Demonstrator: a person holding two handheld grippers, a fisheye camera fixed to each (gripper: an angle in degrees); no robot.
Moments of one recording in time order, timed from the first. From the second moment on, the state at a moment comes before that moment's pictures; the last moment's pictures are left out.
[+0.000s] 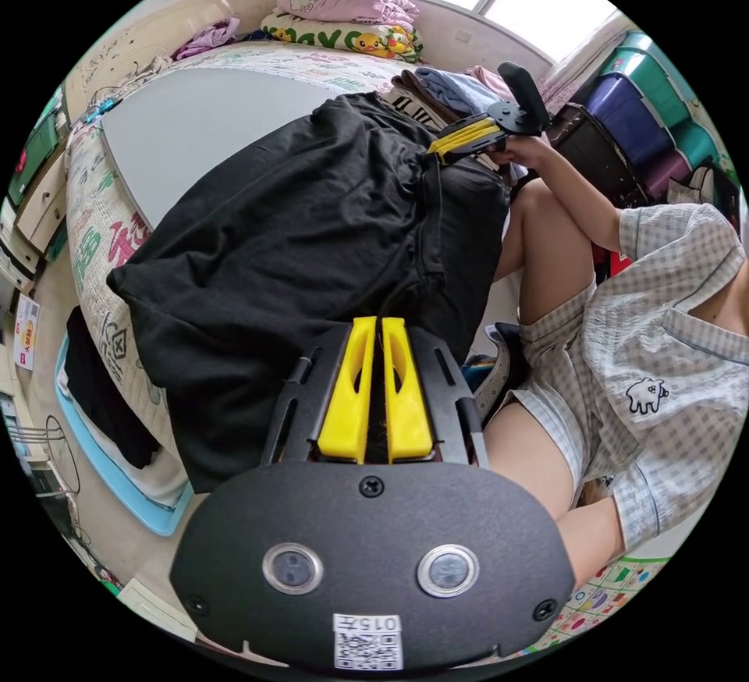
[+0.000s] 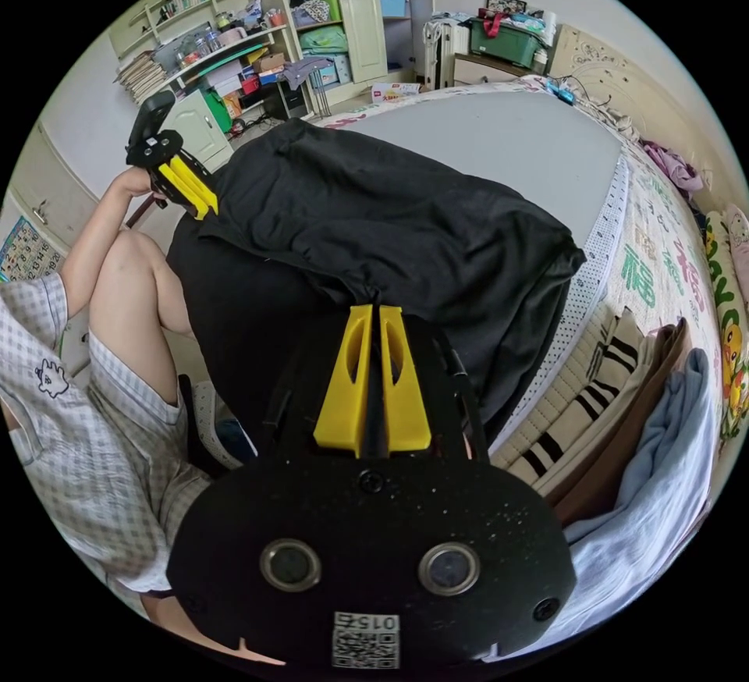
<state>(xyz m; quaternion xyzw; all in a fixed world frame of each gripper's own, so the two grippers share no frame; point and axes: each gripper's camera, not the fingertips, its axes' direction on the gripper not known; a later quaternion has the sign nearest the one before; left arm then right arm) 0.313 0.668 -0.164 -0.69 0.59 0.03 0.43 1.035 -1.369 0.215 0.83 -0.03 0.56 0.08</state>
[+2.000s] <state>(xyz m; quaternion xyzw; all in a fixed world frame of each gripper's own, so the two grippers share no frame) 0.382 0.770 -0.014 -0.74 0.39 -0.10 0.53 1.352 -1.151 0.338 0.74 -0.06 0.66 0.12</state>
